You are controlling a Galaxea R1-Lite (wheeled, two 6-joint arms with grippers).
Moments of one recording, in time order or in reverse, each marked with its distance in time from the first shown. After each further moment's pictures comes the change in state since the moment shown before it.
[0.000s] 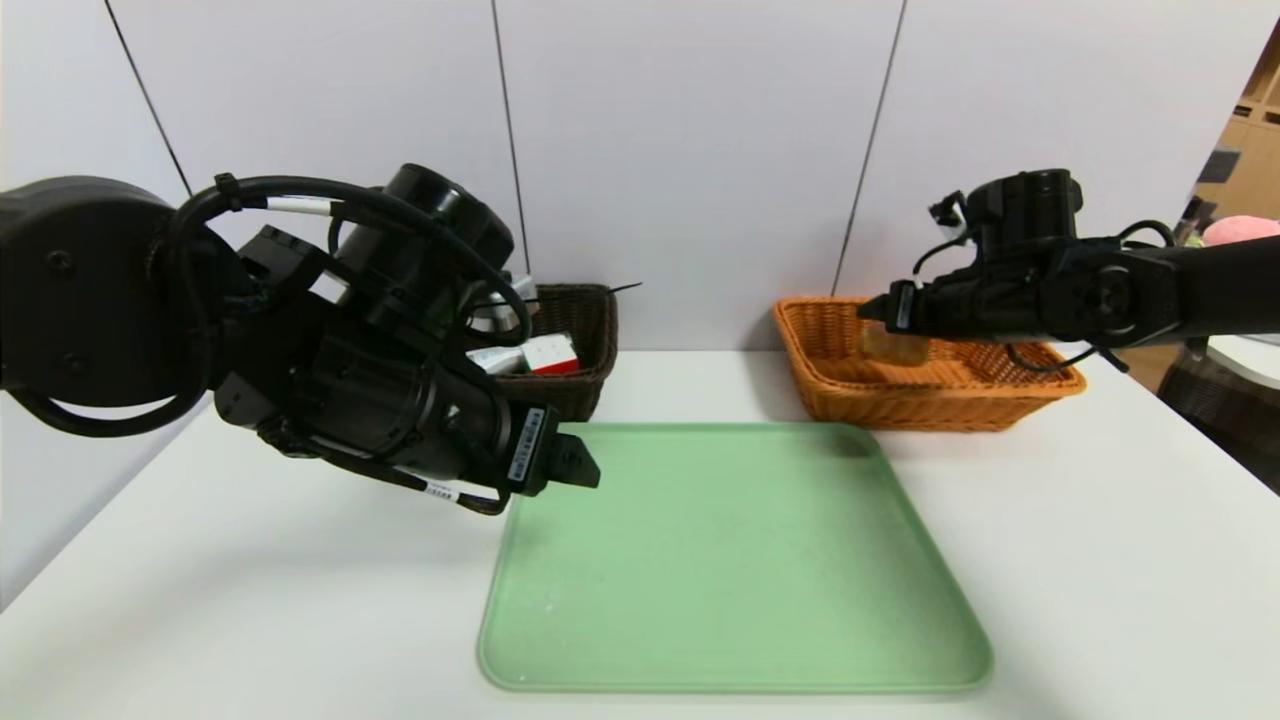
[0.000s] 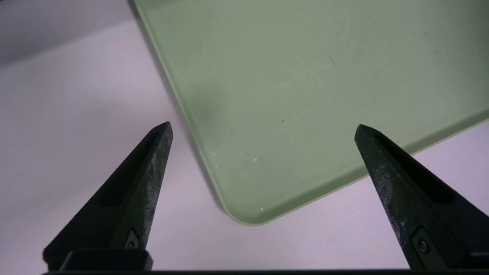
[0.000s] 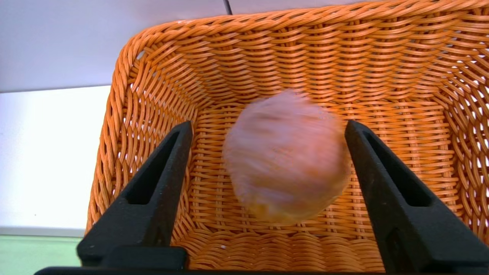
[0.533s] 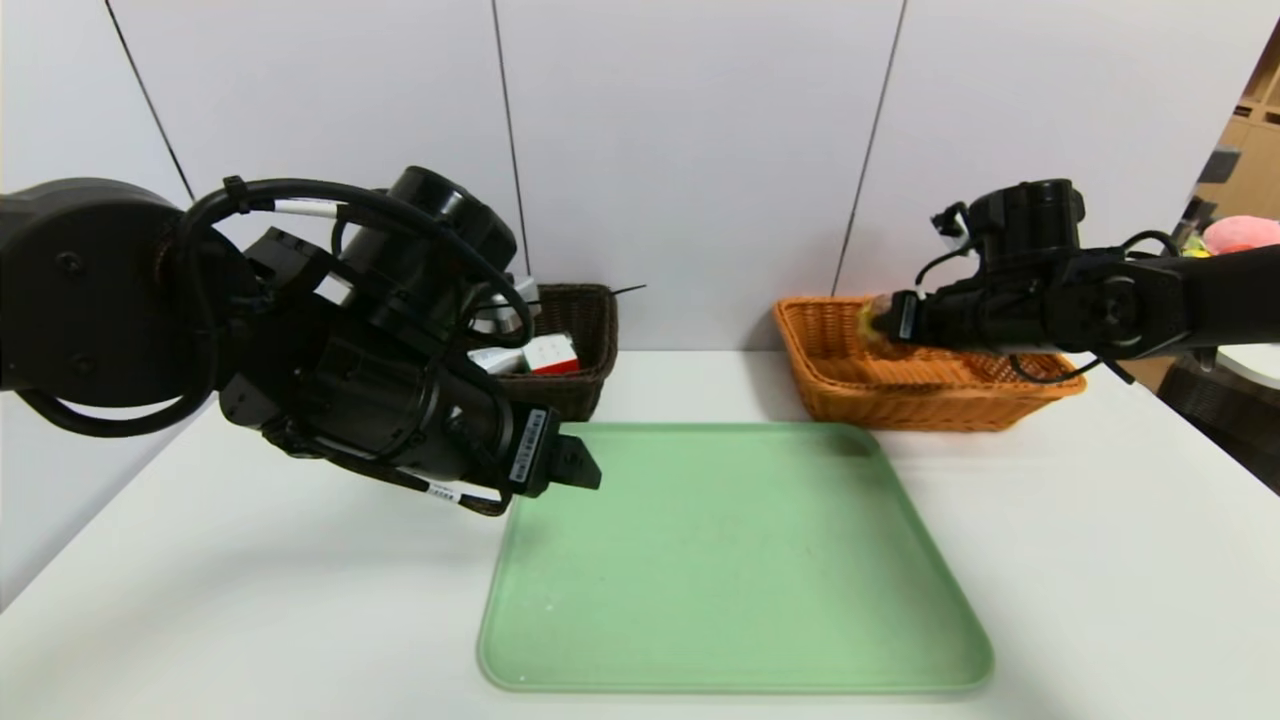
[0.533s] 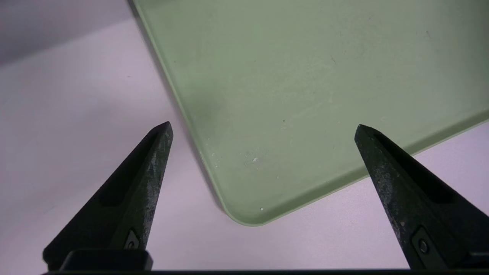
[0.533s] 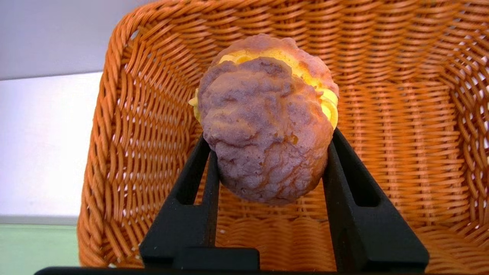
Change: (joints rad) left arm 0.000 0.005 0.000 0.001 0.000 0.000; right arm 0.000 -0.019 0.048 -0.008 -0.001 0.010
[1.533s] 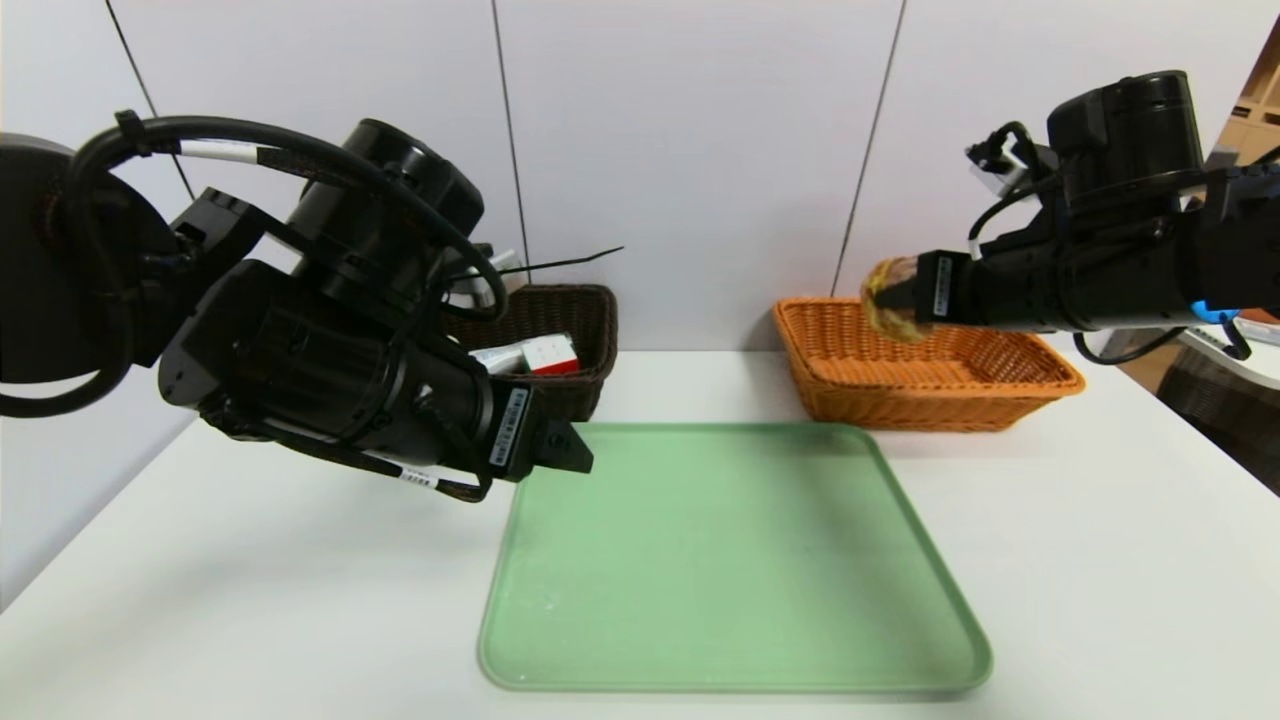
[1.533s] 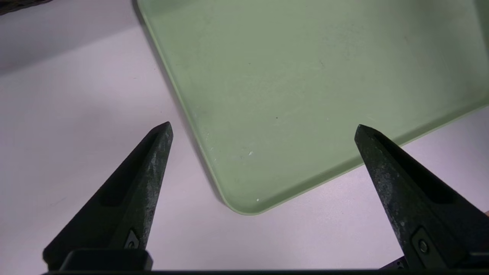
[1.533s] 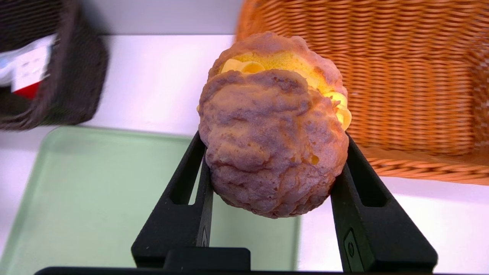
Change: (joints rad) left arm 0.000 -0.042 -0.035 0.043 -0.005 0.003; right arm 0.139 -0.291 0.062 0.211 -0.015 0.021
